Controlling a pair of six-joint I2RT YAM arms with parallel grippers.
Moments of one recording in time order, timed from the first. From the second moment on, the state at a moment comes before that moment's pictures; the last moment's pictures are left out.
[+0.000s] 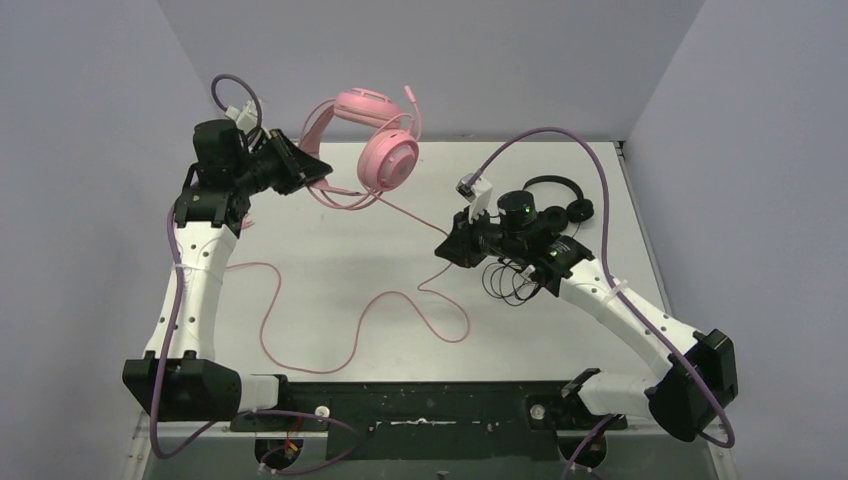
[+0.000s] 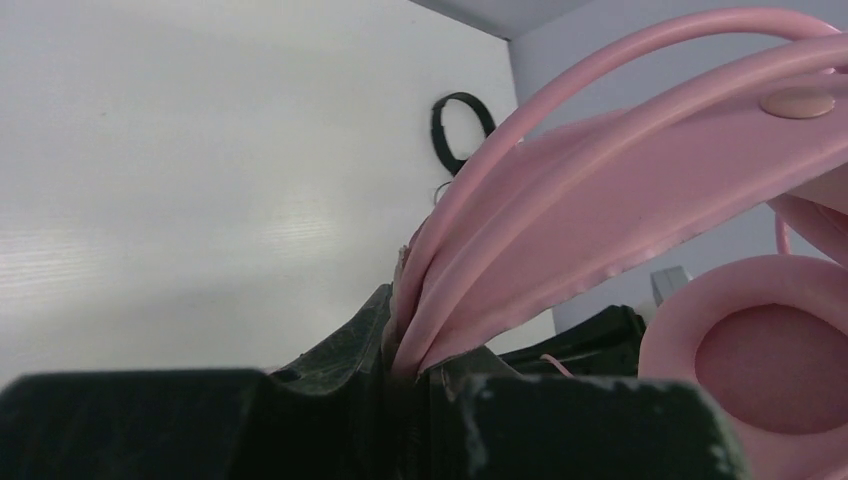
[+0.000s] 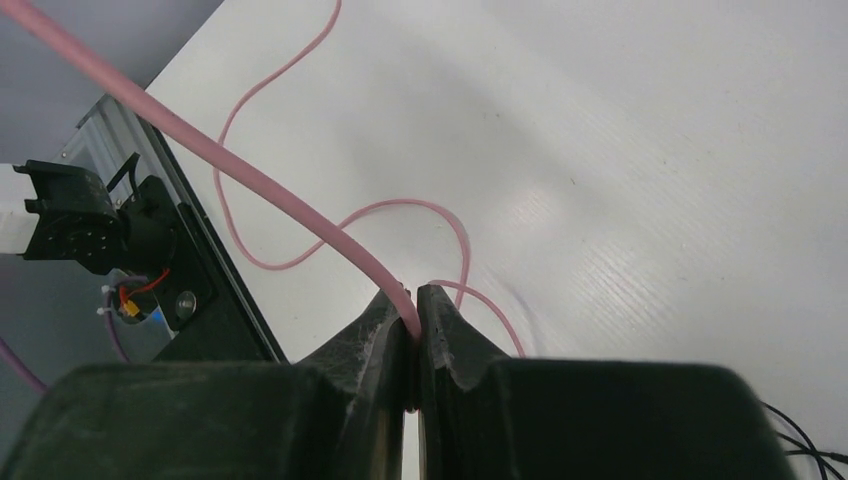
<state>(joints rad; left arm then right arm) -0.01 1.32 1.44 -0.56 0.55 -0.68 0.63 1.24 1.03 -0.28 -0.41 0.21</state>
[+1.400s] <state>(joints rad) -0.03 1.06 1.35 -0.44 0.77 -0.95 0.81 1.65 0.78 0.97 -0.15 0.28</state>
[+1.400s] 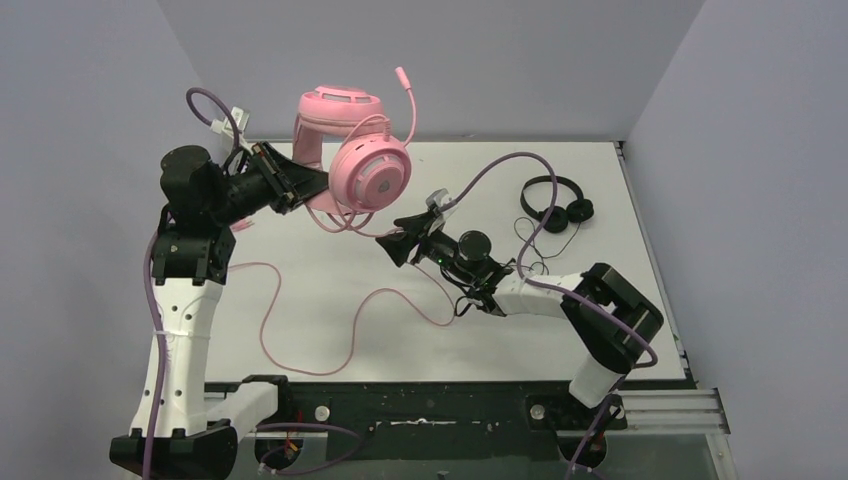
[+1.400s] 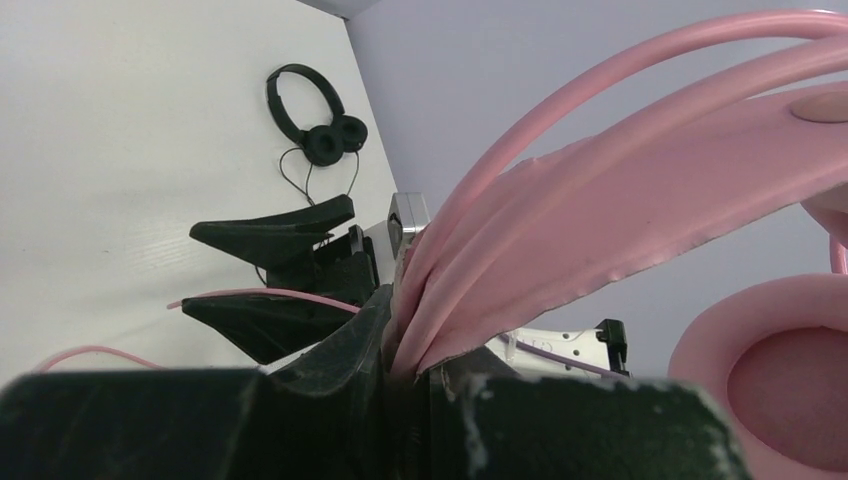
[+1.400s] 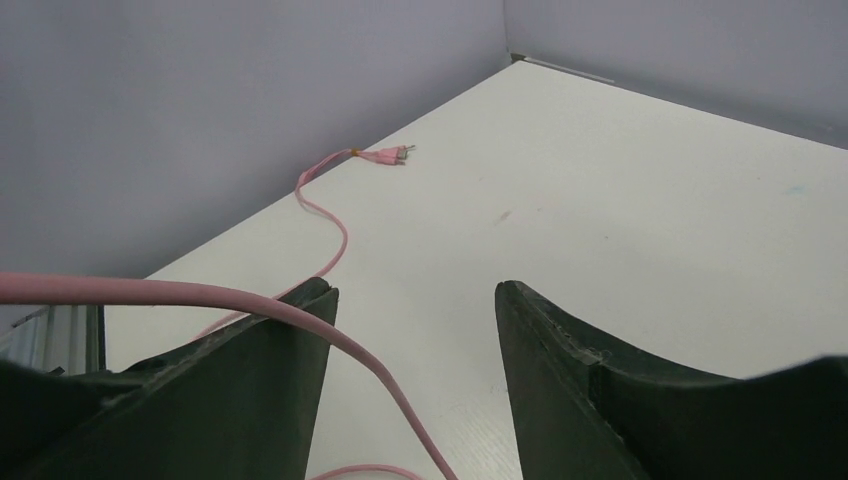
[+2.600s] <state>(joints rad) -0.01 1.06 1.46 -0.60 0.76 -0.75 0.47 1.36 0.42 0.98 -0.44 0.27</state>
